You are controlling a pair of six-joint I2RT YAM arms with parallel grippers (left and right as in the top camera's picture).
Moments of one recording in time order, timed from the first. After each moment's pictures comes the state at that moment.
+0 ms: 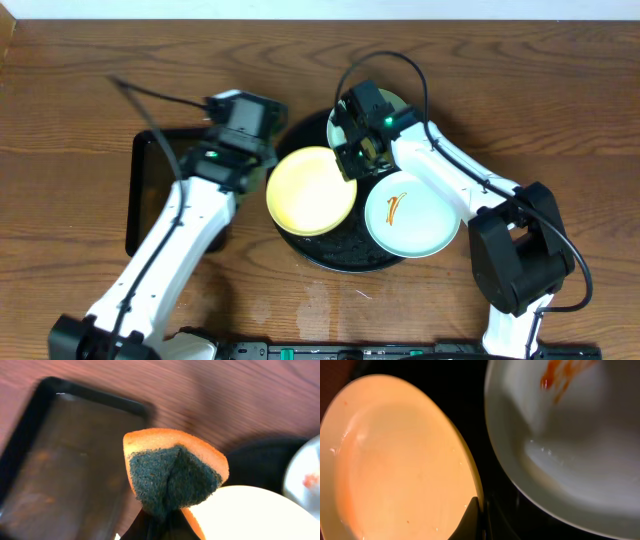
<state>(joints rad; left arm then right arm) -0.33 1.43 1.16 -0.77 -0.38 -0.63 0.55 1.99 1.50 -0.76 -0.19 0.15</state>
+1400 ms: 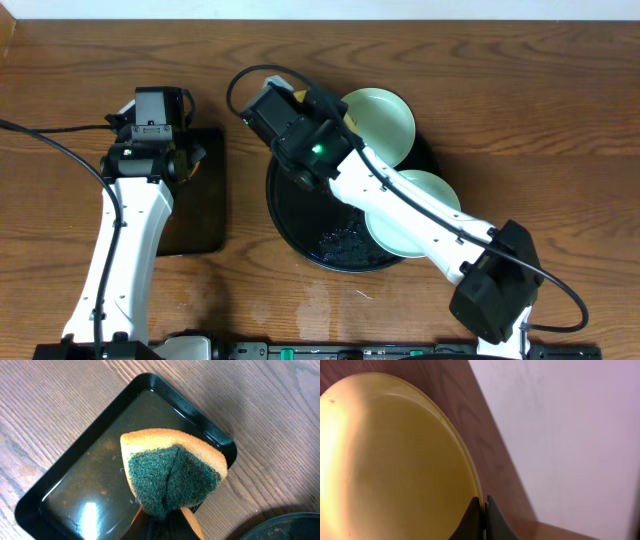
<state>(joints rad) 0.02 1.40 1.16 -0.84 -0.29 -0.70 0.87 1.99 1.82 -0.77 0.82 -0.43</state>
